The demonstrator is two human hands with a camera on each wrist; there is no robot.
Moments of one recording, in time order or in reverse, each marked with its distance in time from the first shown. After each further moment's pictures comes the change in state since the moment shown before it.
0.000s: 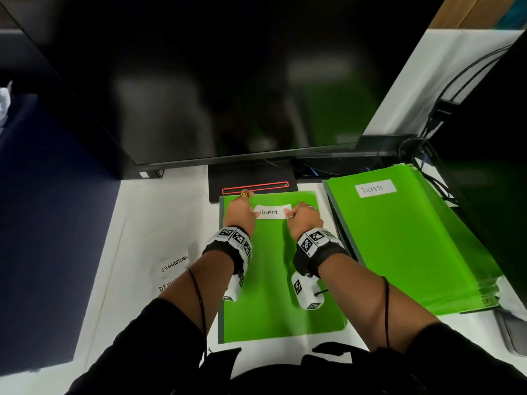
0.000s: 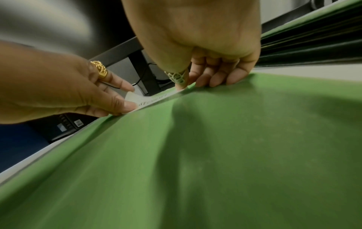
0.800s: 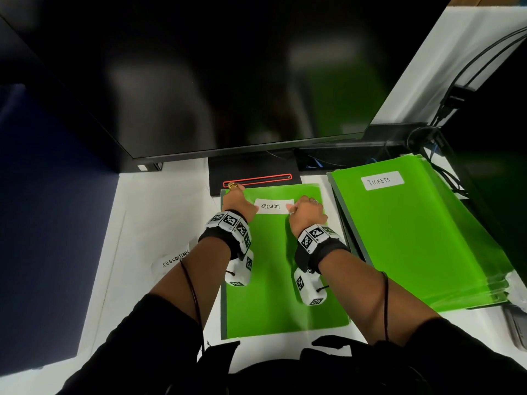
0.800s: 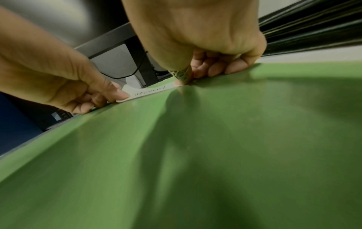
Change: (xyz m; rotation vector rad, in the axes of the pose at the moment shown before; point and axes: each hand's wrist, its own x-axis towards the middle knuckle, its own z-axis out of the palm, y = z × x) left_hand 0.025 -0.011 0.000 -0.072 -0.055 -0.187; right_hand 0.005 0.001 0.011 -0.065 -0.030 0.005
